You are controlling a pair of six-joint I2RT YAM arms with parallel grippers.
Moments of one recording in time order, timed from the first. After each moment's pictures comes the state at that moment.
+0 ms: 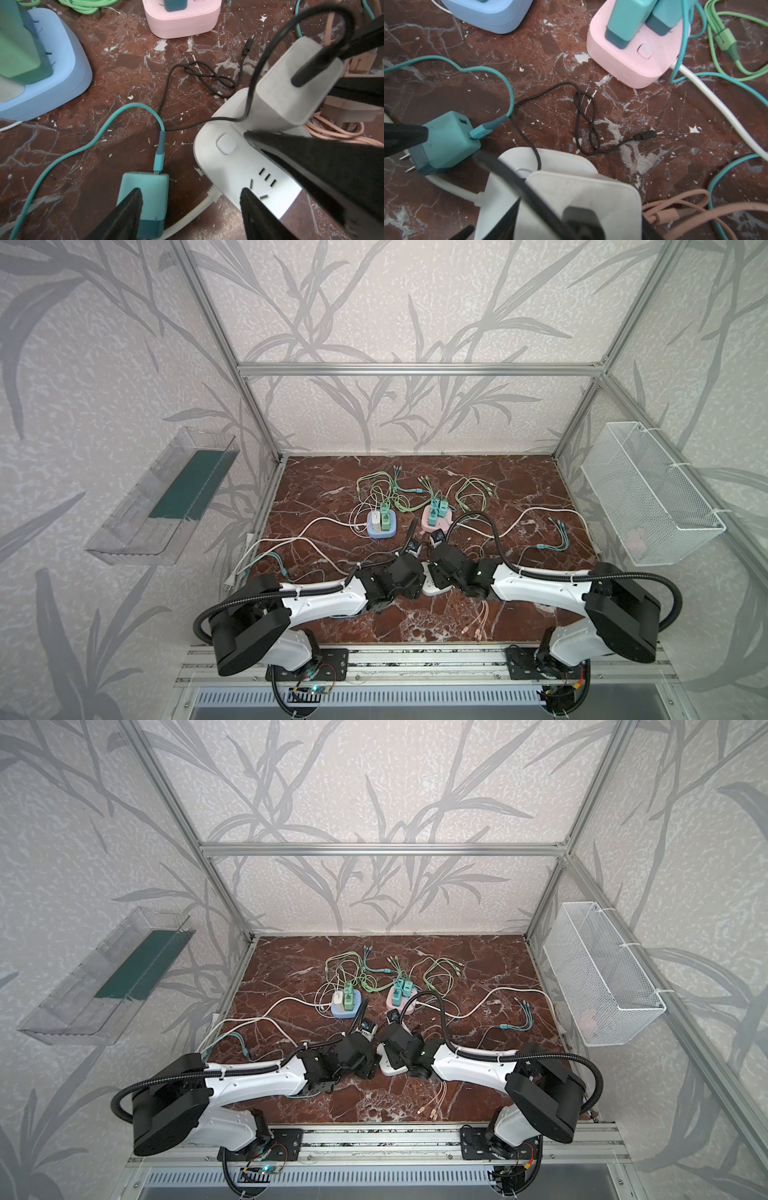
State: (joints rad) left arm -1.01 1.41 0.64 -0.11 -0.31 -0.44; right arm 0.97 1.49 0.76 -0.22 0.36 0.45
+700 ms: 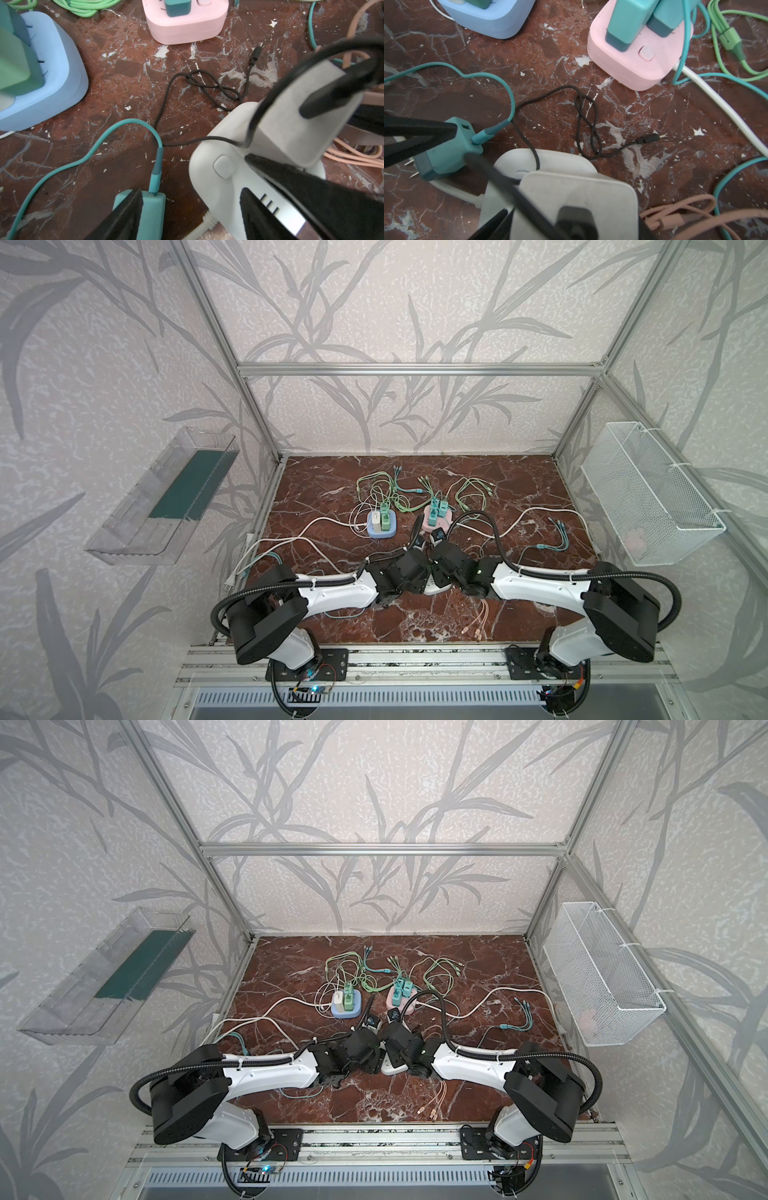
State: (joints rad) left arm -1.00 1.52 0.72 -0.12 -0.33 -0.47; right arm 0.96 1.50 0.76 -0.21 0.34 0.44
